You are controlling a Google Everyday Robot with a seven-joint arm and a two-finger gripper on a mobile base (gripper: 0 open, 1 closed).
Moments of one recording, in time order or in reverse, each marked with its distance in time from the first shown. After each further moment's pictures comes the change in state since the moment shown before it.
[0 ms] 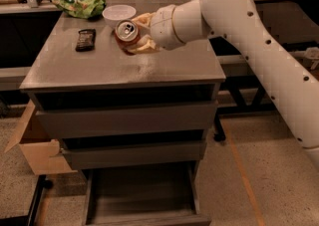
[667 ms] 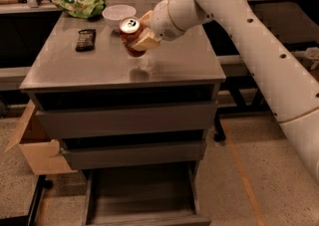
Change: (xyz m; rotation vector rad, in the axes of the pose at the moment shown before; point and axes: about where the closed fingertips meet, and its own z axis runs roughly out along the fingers) arm 0.031 -0.017 0.016 -0.106 0.121 0.259
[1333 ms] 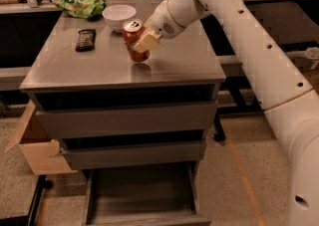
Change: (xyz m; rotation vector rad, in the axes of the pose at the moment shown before) arm 0.021 -0.002 0.009 -0.101 0.069 0.238
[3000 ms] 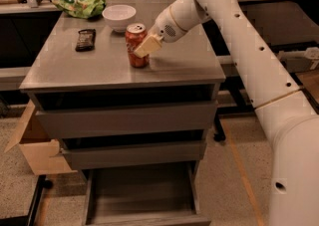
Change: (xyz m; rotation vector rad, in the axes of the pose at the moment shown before) arm 0.022 -0.008 0.017 -0.069 0.009 0.170
